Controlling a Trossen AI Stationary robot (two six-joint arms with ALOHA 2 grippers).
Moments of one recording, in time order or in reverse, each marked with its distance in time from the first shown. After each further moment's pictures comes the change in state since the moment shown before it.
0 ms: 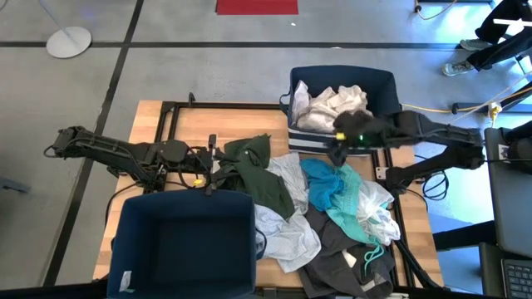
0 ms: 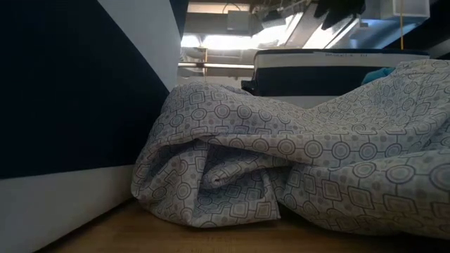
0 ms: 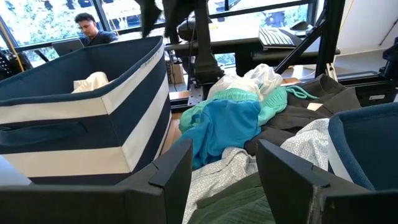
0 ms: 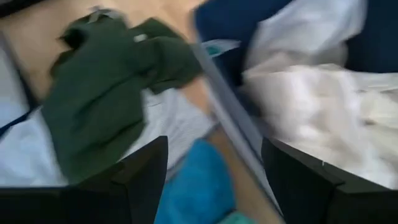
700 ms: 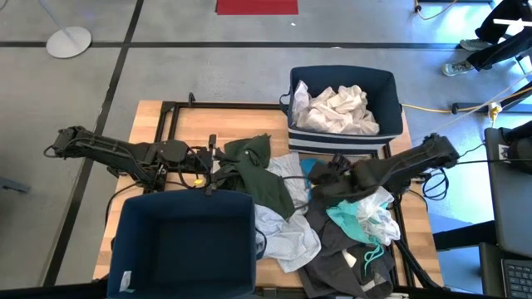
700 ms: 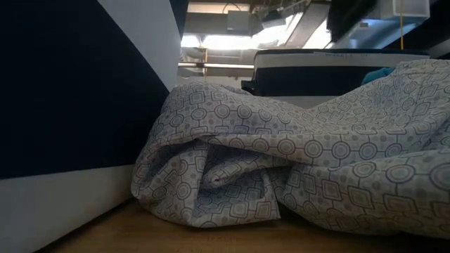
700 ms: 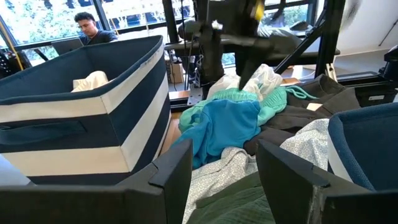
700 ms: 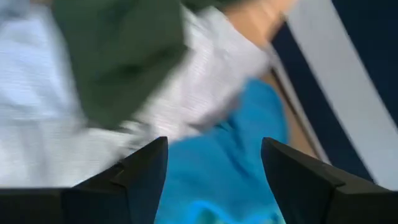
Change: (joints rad) left arm 0.000 0.000 0.000 0.000 0.000 -0.005; right arm 0.394 0.325 0.000 -0.104 0.104 0.375
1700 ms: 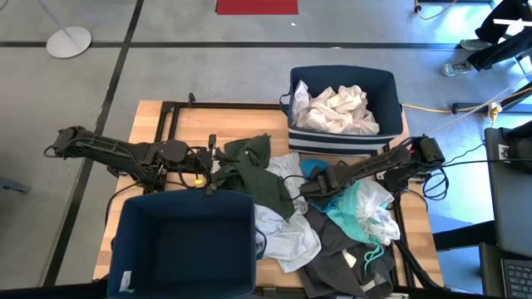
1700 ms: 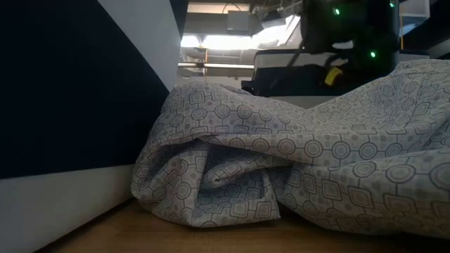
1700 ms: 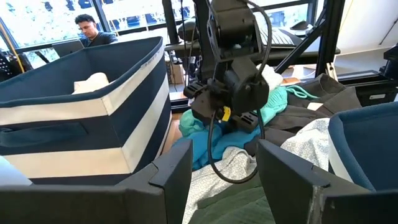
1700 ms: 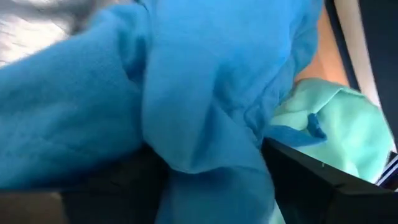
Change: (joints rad) left arm 0.000 0.000 0.000 0.000 0.000 0.010; right arm -0.166 0.134 -0.425 0.149 -0.207 0.050
